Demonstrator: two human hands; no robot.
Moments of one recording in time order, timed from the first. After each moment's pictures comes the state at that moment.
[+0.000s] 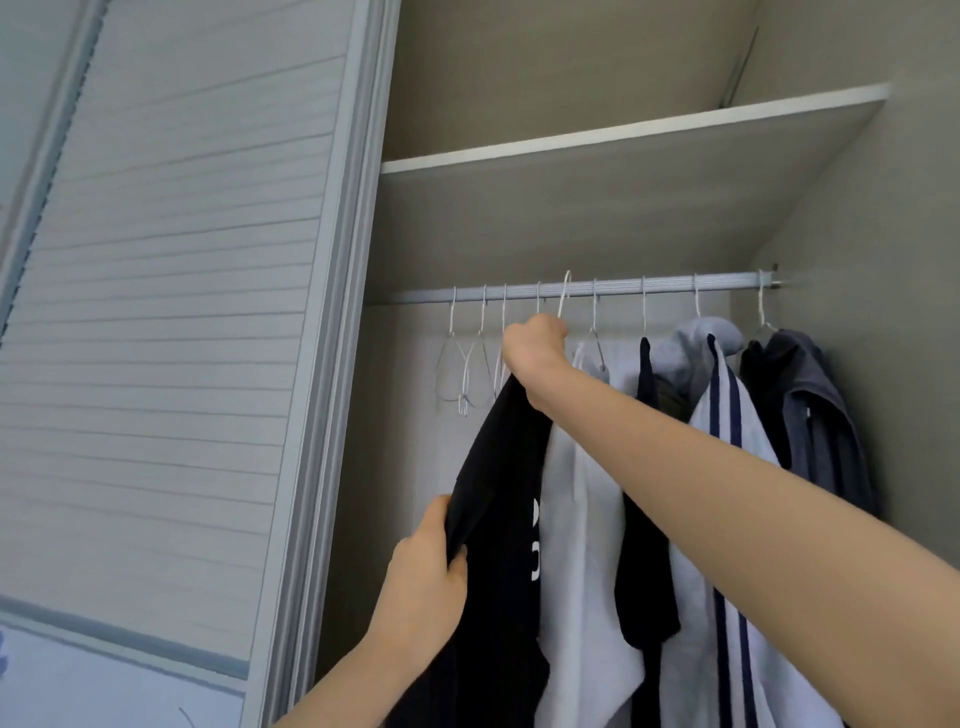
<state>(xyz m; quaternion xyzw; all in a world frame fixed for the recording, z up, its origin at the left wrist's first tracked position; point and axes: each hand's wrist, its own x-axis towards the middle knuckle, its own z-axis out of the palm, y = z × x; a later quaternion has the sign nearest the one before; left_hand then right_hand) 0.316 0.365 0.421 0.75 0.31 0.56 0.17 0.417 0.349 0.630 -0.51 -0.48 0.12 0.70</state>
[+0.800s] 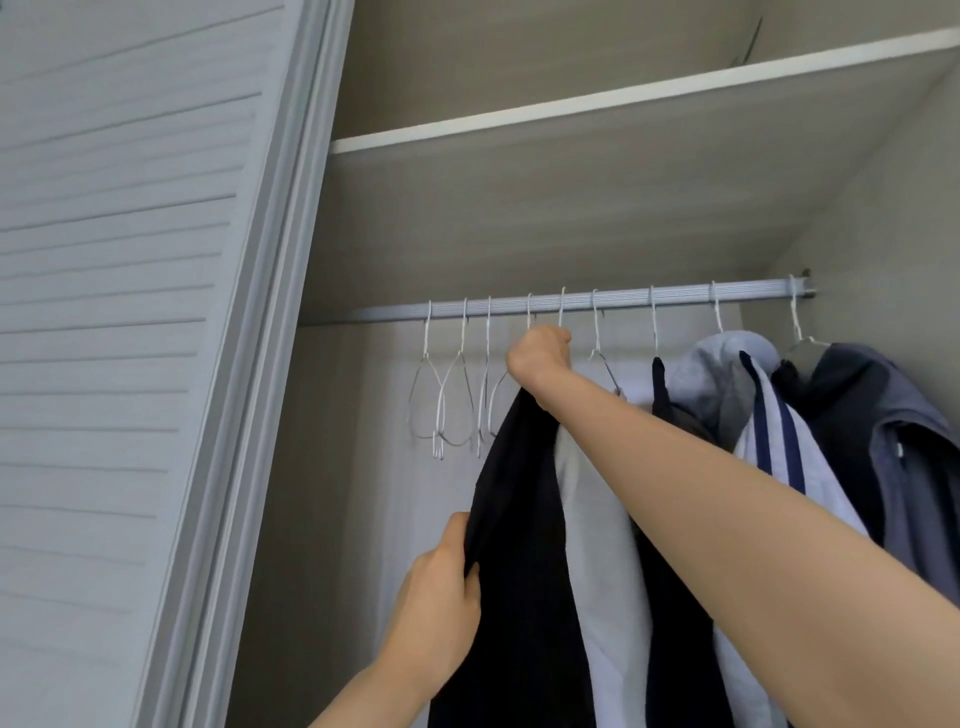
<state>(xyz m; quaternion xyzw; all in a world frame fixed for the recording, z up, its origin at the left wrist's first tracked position) 0.387 0.489 0.456 0.79 0.27 0.54 0.09 0.491 0.468 0.683 -0.63 -0.47 -0.03 0.61</state>
